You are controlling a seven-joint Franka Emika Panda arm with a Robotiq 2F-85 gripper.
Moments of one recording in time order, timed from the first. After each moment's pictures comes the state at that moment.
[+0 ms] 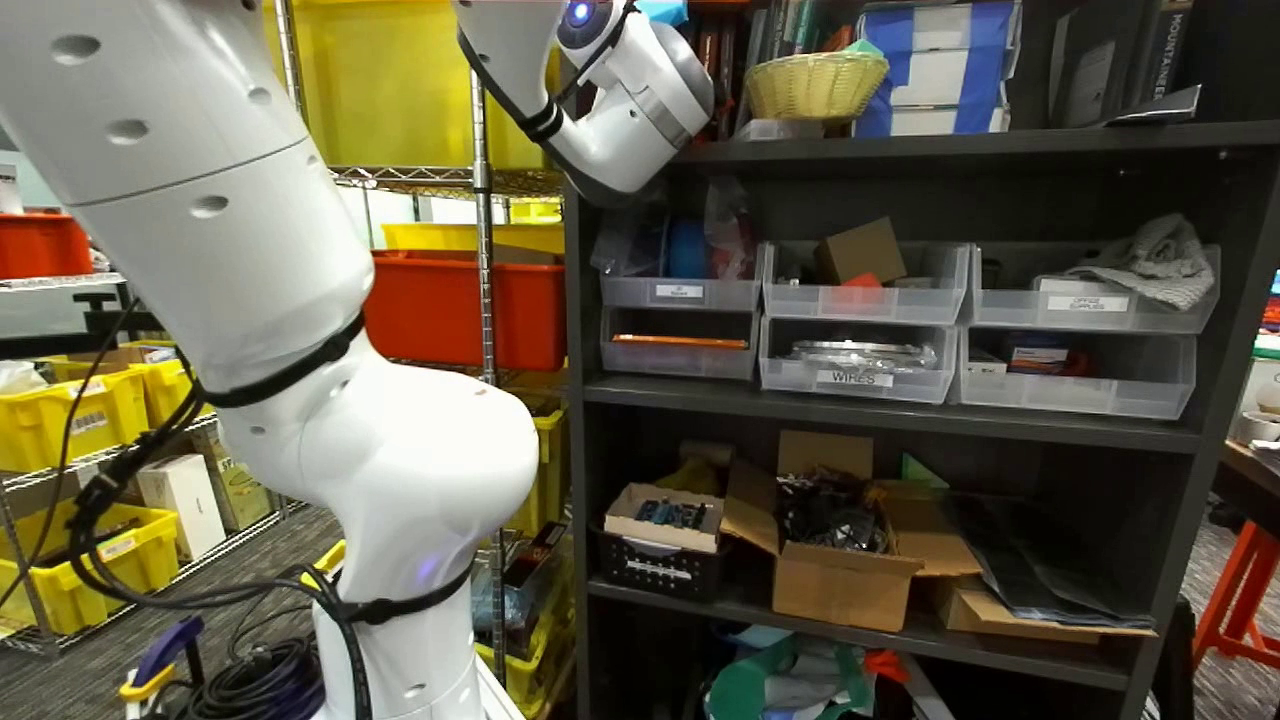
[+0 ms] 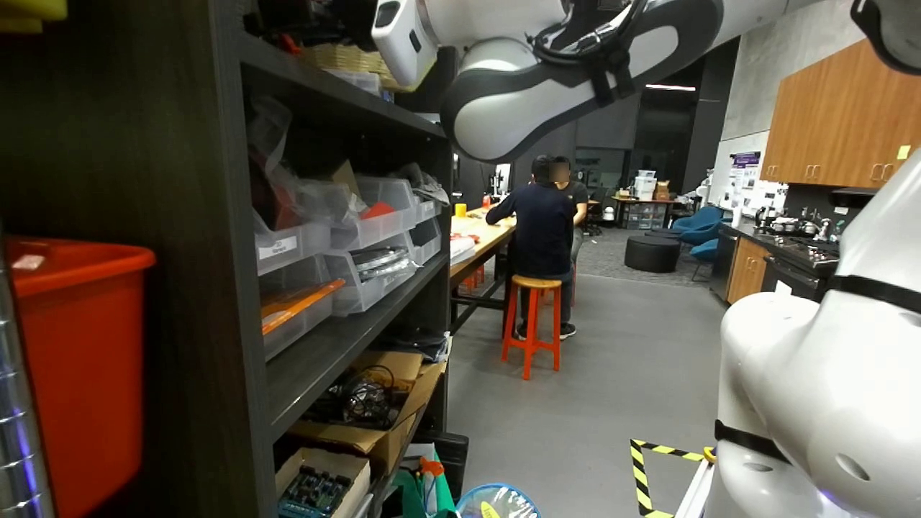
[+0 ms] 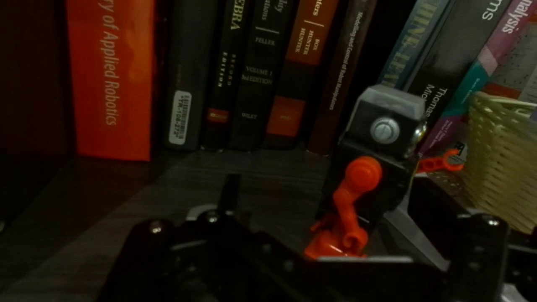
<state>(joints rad) 0.39 -0.43 -0.20 -2.30 -0.85 3.44 -2.60</state>
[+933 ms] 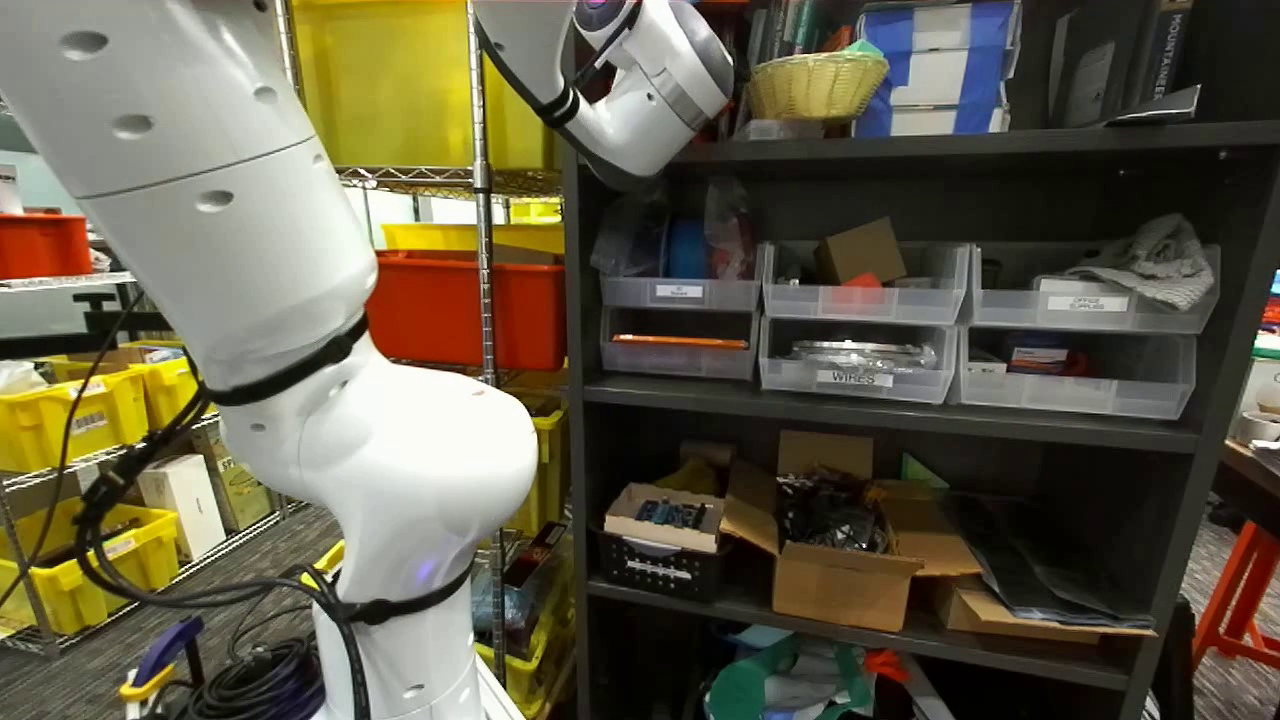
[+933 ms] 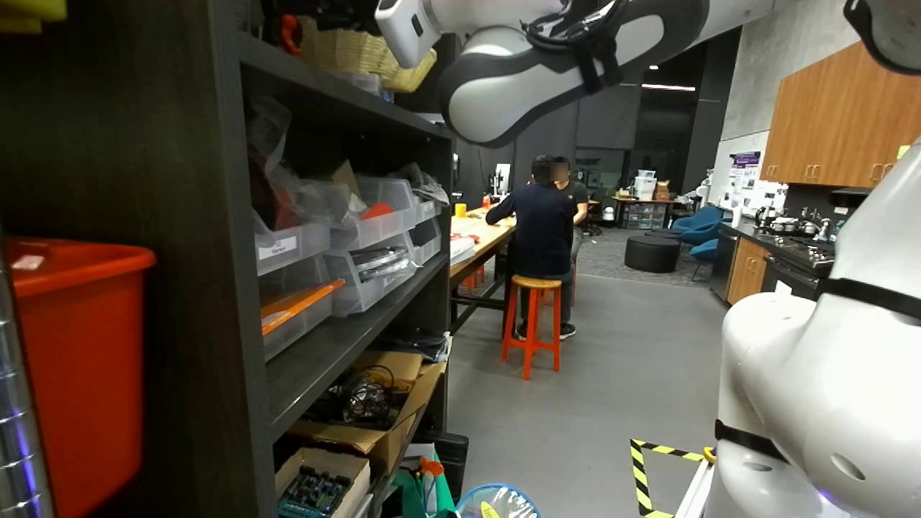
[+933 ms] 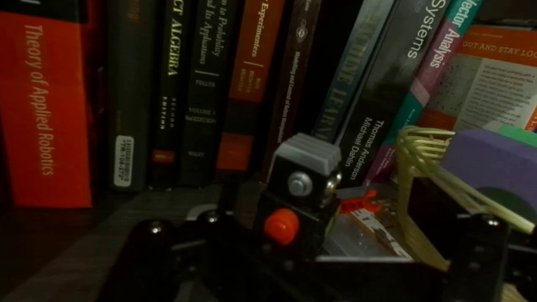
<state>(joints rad) 0.37 -0.40 -0.23 -2.23 -0.82 3.44 -2.60</state>
